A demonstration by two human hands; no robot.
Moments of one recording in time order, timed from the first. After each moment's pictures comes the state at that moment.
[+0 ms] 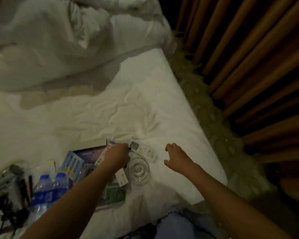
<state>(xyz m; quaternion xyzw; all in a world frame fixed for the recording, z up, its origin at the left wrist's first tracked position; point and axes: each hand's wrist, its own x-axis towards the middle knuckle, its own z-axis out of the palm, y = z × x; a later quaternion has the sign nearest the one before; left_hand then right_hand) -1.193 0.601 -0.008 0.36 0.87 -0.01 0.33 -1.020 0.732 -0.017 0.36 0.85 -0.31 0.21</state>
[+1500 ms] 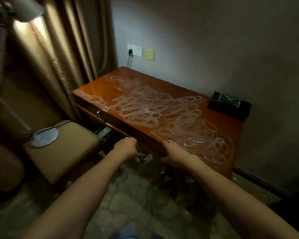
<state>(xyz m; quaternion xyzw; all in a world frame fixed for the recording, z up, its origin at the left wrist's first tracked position) -0.311 0.261 0.152 0.97 0.00 -0.21 0.12 -0.299 0.068 0.130 0.96 0.18 -0.20 -0.12</state>
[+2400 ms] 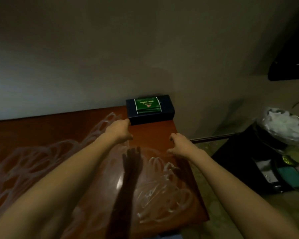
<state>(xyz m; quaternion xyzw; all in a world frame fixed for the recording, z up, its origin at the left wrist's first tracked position) 0.106 -0.073 0.134 0.91 -0.36 -0.19 0.03 -0.071 -0.231 0.104 0.92 -0.28 -0.14 -0.23</state>
